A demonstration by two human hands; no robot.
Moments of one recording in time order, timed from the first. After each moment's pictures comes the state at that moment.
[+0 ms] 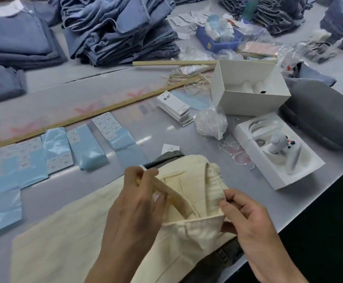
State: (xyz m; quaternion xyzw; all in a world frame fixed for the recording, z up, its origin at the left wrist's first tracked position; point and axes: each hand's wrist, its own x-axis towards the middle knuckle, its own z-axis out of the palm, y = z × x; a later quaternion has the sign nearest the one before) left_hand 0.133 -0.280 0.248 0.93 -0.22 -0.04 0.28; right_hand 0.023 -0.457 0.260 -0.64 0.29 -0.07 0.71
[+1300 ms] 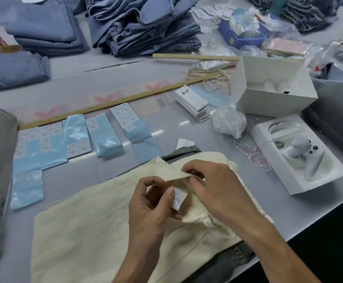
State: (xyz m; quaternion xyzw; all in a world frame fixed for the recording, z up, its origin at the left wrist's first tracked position) left_hand 0.111 -0.277 0.214 0.60 0.06 -0.15 0.79; right_hand 0.106 -0.431 0.255 -0.93 0.12 0.00 0.34
